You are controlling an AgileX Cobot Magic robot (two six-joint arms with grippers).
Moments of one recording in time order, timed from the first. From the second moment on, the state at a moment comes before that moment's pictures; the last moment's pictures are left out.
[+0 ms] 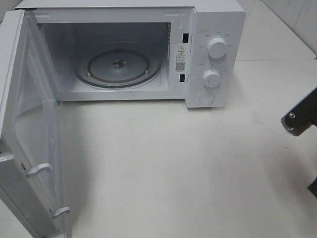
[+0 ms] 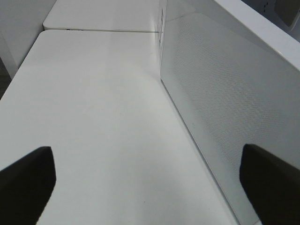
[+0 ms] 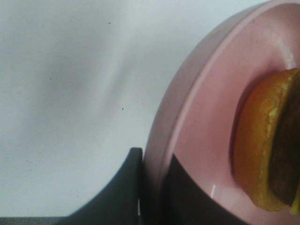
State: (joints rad) left arm 0.03 0.00 -0.51 -0.10 1.04 0.04; right arm 0.71 1.26 -0.52 -0.81 1.04 0.73
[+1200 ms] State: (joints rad) left arm 0.03 0.00 -0.51 -0.10 1.04 0.04; right arm 0.71 1.79 -0.69 -0.79 0.92 1.10
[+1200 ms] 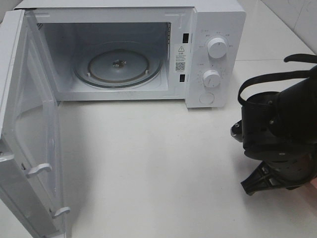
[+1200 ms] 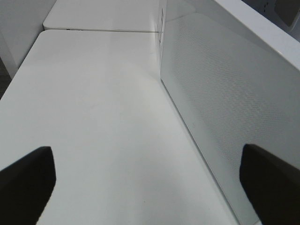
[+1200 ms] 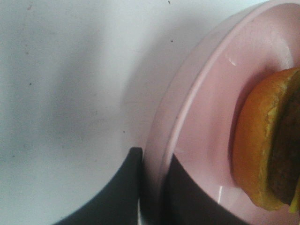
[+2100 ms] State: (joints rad) left arm 0.03 0.00 -0.51 -0.10 1.04 0.04; right arm 0.71 1.86 -0.69 -0.82 0.87 1.17
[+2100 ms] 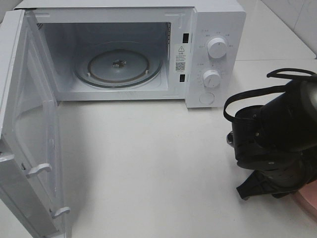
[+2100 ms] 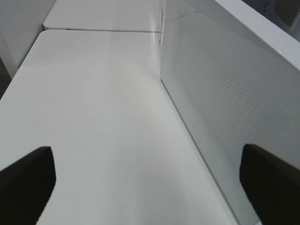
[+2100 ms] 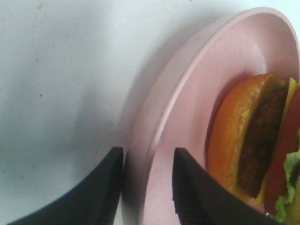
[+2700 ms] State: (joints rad) left arm 0.03 0.00 -0.51 -0.10 1.04 0.04; right arm 0.71 1.49 -0.69 -0.65 0.67 0.98
